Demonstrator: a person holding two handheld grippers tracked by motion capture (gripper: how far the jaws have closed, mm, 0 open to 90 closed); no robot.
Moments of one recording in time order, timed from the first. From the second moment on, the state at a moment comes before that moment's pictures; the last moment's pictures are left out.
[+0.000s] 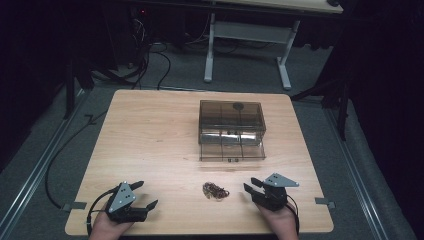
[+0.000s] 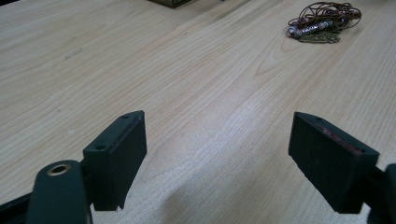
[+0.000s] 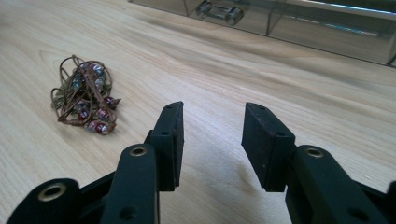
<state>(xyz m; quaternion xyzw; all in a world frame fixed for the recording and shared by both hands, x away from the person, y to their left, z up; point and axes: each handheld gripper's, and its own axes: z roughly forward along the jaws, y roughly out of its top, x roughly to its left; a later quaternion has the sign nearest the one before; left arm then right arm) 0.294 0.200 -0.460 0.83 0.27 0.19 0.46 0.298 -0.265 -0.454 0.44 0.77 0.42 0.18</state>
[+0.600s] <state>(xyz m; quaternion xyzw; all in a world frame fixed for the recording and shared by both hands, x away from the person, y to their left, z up) 0.294 0.200 -0.460 0.83 0.26 0.19 0.46 0.299 -0.264 -0.454 0.45 0.77 0.41 0.18</state>
